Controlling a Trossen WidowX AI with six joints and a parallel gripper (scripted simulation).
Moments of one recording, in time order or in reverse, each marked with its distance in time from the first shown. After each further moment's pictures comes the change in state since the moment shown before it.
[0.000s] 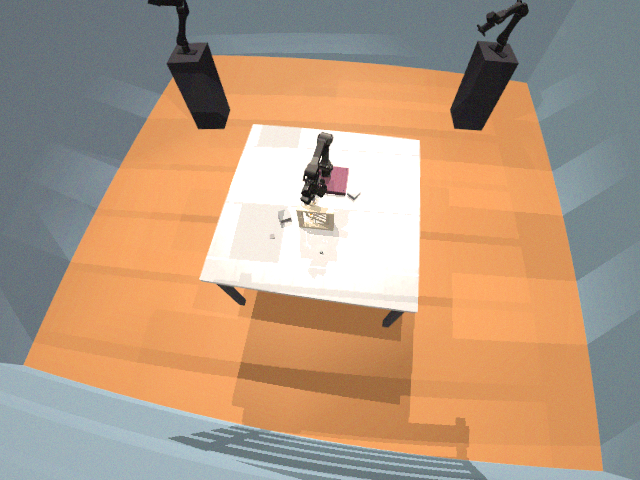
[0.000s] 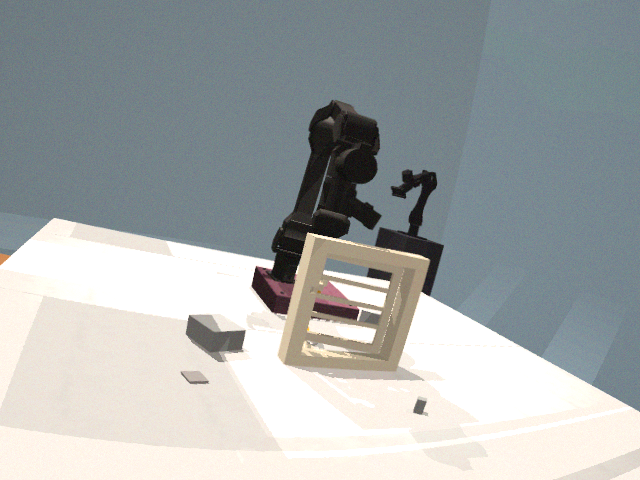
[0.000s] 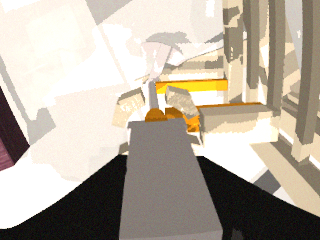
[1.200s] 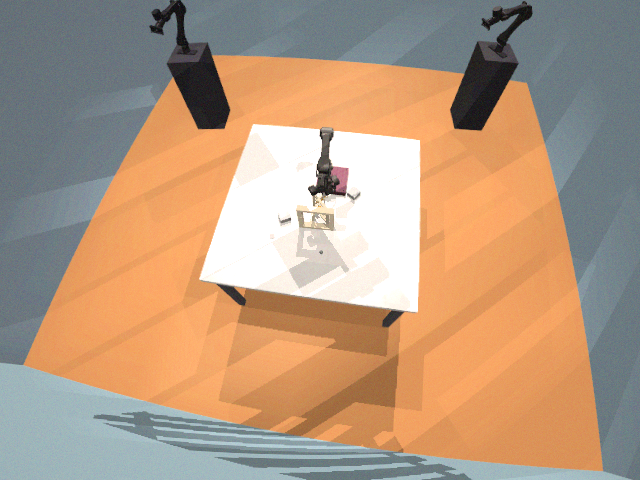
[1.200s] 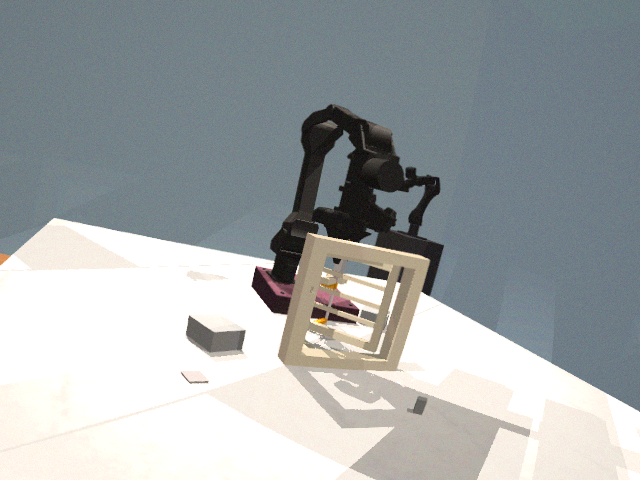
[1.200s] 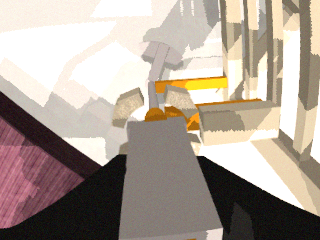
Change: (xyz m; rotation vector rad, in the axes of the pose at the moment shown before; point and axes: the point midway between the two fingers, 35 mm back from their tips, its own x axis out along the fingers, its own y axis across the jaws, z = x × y) arm 0.001 0.063 0.038 0.539 -0.009 0.005
